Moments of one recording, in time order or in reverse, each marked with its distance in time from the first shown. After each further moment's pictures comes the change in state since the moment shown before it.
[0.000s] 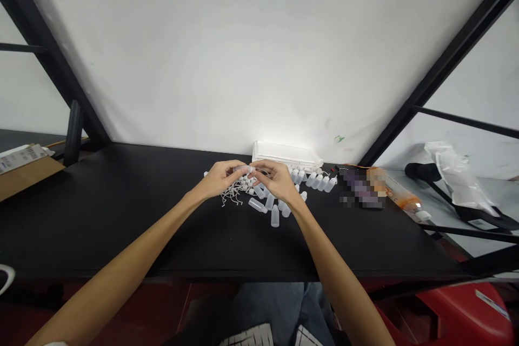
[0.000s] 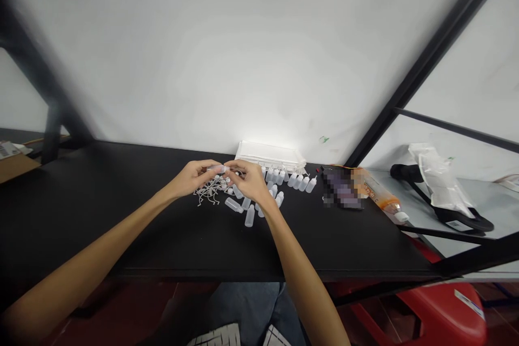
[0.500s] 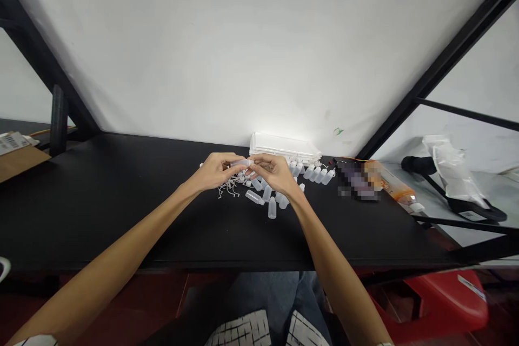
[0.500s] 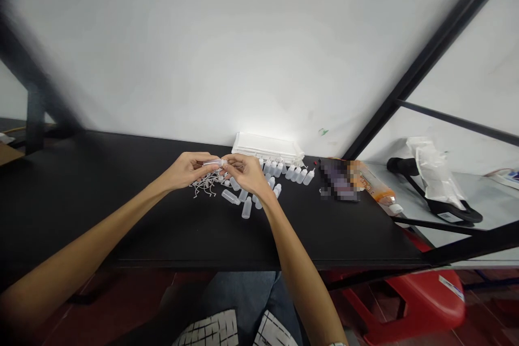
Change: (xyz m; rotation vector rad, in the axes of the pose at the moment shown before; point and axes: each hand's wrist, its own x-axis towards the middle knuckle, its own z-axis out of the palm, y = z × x) left_hand -0.001 -0.001 0.002 -0.016 -0.015 0.053; right_hand -0.005 -0.004 -0.005 0.002 -0.078 0.049
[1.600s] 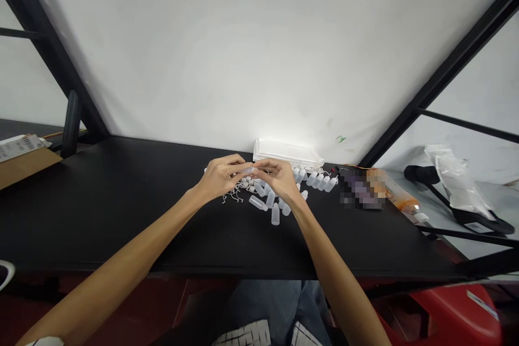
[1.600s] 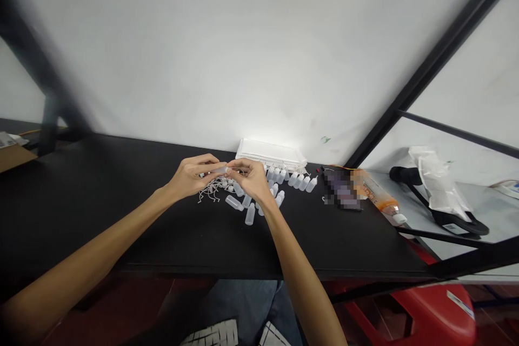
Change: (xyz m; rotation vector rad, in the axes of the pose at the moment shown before) left_hand 0.000 -0.020 0.005 0.447 0.267 0.536; right_hand 0.003 0.002 0.005 0.095 0.133 0.034
